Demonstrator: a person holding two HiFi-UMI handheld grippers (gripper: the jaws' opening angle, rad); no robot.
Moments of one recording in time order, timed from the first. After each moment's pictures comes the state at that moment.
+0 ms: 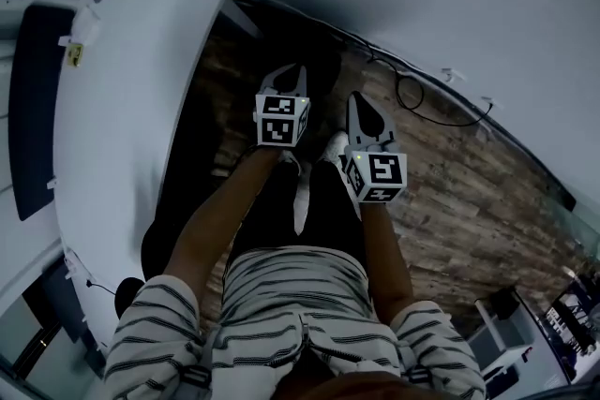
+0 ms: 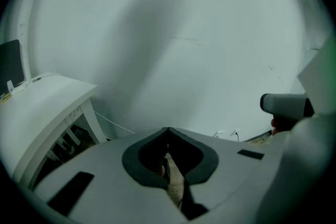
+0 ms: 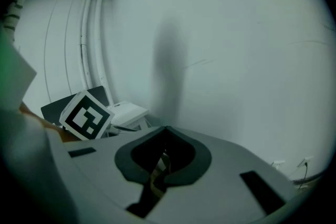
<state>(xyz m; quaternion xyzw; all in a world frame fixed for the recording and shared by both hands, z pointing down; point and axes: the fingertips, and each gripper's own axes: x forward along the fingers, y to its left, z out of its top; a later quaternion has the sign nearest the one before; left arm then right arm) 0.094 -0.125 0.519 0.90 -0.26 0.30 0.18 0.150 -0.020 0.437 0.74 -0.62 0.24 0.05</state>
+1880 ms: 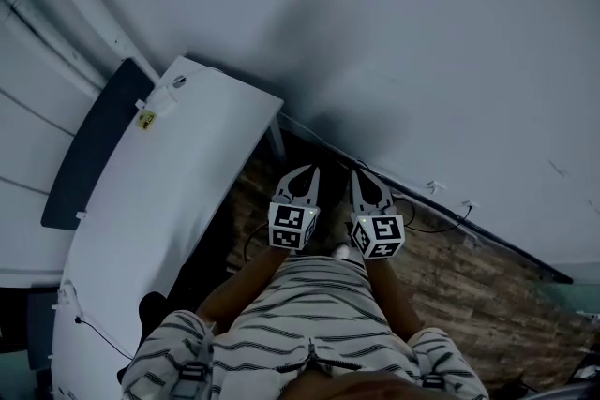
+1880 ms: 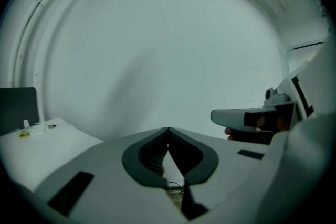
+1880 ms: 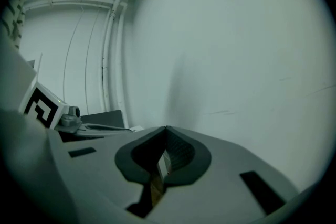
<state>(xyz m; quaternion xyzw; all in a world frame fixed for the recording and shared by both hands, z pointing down) 0.034 -0.081 0.286 0.95 -0.27 0.12 0.09 0.108 -0.027 0.266 0.72 -0.68 0.13 0.00</state>
